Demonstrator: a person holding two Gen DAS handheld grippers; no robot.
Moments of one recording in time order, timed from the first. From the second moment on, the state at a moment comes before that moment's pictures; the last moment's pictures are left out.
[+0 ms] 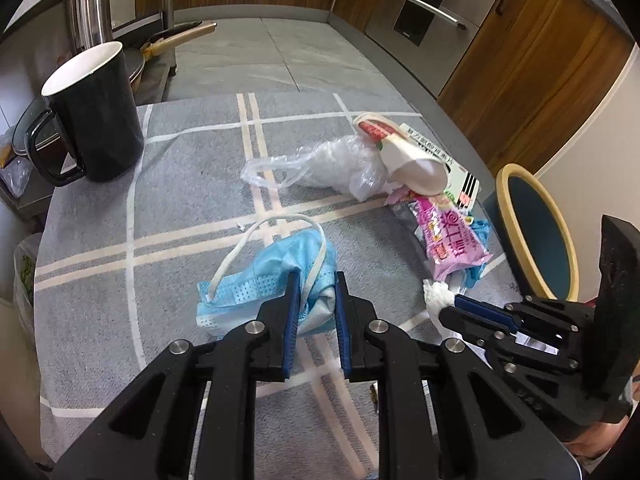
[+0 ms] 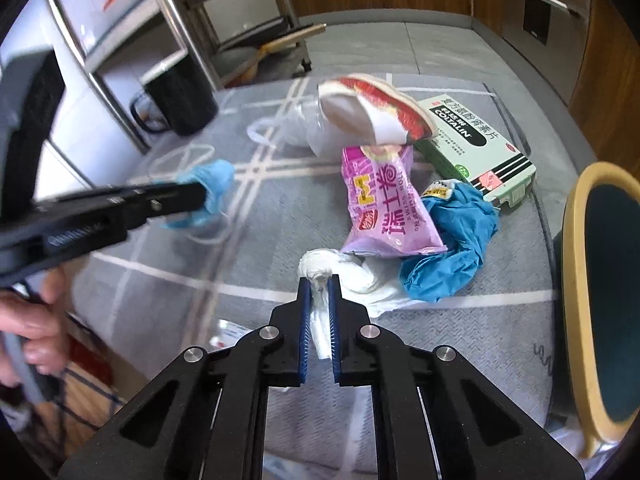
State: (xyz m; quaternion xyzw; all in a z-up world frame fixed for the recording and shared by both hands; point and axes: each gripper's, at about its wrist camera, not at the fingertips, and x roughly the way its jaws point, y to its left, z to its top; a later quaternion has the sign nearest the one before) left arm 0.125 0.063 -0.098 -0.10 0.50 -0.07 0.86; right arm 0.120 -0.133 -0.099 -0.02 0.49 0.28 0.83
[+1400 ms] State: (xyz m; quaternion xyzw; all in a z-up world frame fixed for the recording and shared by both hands) left arm 0.127 0.025 -0.053 -0.10 0.45 -0.12 0.88; right arm 0.129 -0.221 -0.070 0.22 0.51 0.28 0.79
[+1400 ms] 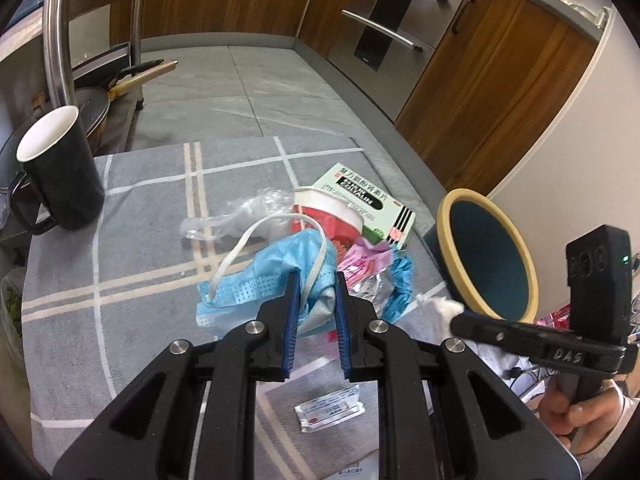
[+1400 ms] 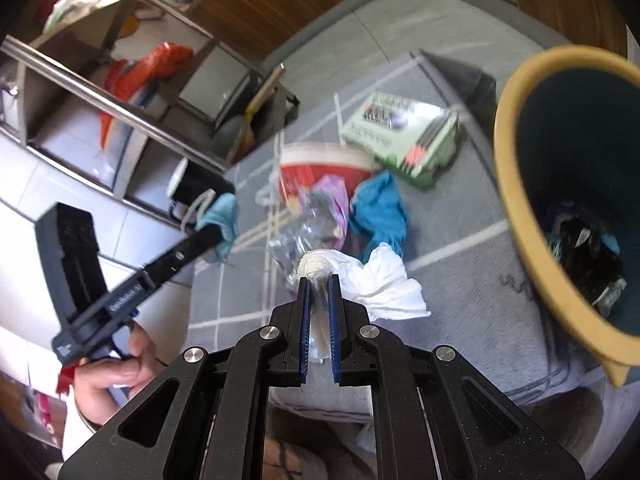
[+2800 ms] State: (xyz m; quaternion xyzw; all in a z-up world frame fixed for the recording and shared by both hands) left arm 0.165 -0.207 -0.058 -0.13 0.47 -0.35 0.80; right arm 0.109 -0.418 -0.065 0.28 0.42 0.10 0.86
